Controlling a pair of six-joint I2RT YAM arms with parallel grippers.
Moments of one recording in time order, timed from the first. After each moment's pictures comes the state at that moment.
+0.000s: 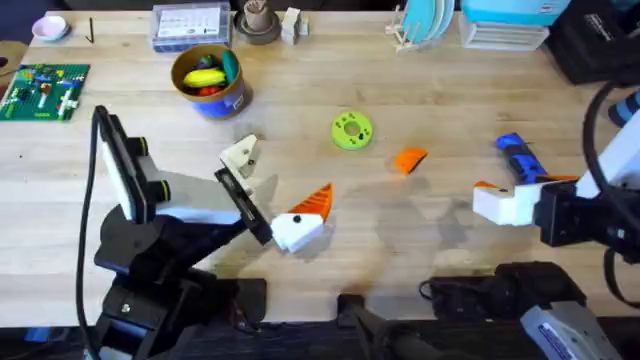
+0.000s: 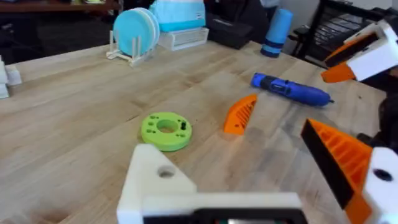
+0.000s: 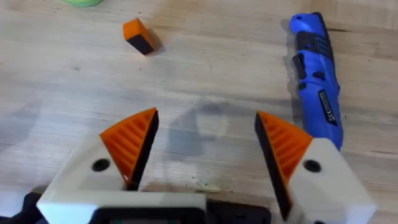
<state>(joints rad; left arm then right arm) -0.27 0.01 0.01 -0.06 0.68 -0.15 0.00 0.50 0.80 -1.26 -0.06 -0.08</state>
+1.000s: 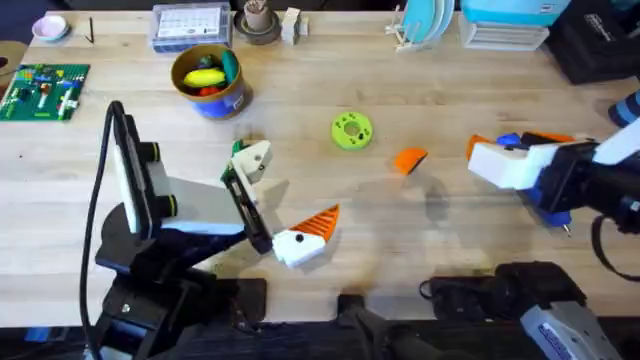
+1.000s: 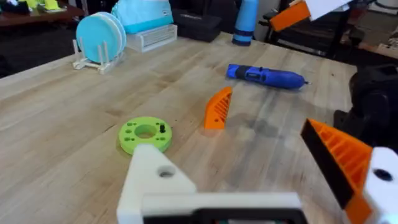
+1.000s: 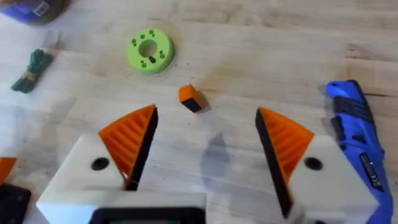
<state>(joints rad) -0.27 0.01 0.01 -0.07 0.82 -0.06 0.00 0.50 0.81 -1.01 -0.24 0.03</state>
